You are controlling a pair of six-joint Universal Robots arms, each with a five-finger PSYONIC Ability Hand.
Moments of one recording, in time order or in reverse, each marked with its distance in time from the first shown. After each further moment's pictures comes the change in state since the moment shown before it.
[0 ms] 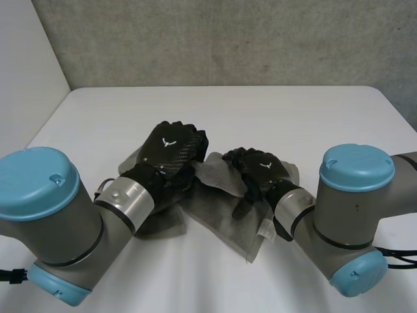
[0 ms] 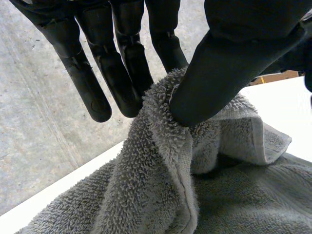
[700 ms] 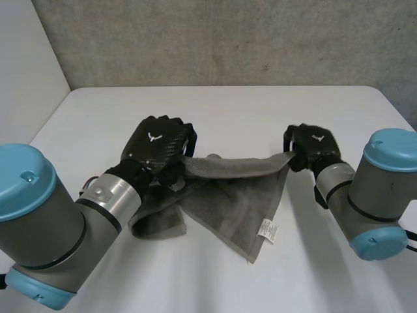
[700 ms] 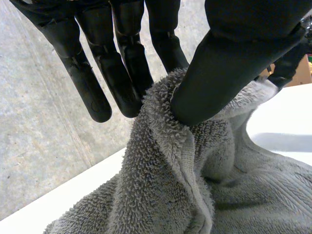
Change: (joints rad) left arm 0.040 0.069 -0.040 -0.014 -0.002 -0.024; right arm -0.218 0.021 0.010 -0.154 0.039 -0.064; left_hand 0.001 0.003 0.003 0.004 0.003; right_hand 1.033 1.016 1.035 0.982 1.006
